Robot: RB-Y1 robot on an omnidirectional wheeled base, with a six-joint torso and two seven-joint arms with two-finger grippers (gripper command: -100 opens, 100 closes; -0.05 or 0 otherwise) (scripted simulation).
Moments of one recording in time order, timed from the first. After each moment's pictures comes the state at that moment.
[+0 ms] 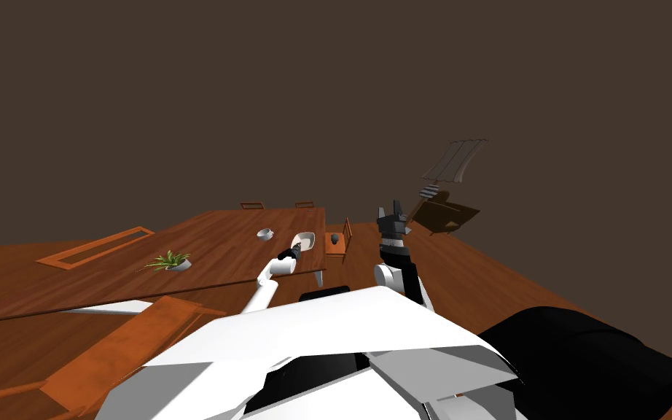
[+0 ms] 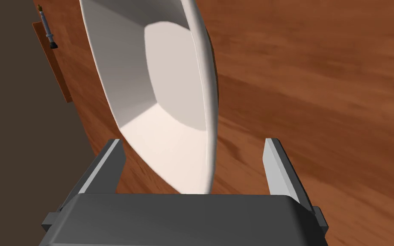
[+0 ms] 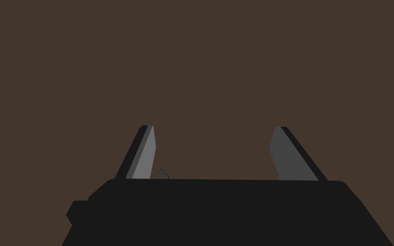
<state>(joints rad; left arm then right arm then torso) -0.11 0.08 -0.07 -1.23 0.03 0.53 0.09 0.51 0.04 -0.02 -2.39 -0.04 -0.36 -0.06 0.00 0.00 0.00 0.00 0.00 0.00</state>
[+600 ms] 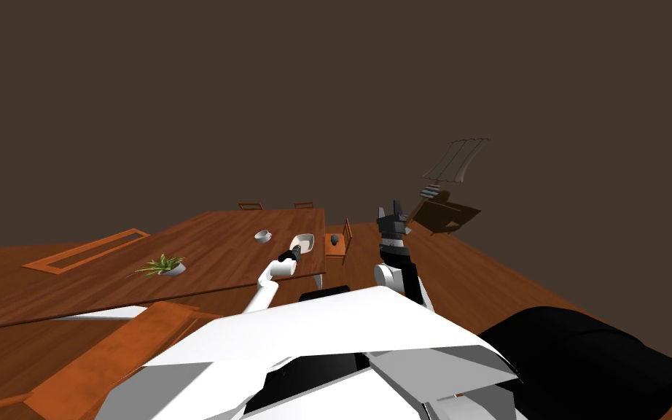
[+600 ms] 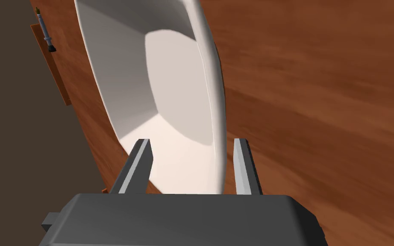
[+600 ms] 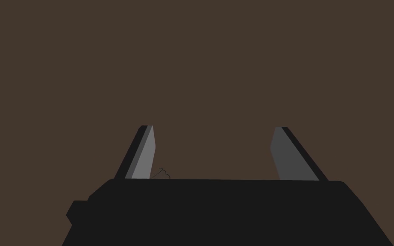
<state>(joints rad) -0.12 0.07 -0.07 -1.18 0.02 0.48 0.09 0.51 0.04 -0.02 -2.39 -0.04 -0.36 -0.06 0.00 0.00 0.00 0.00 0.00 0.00</state>
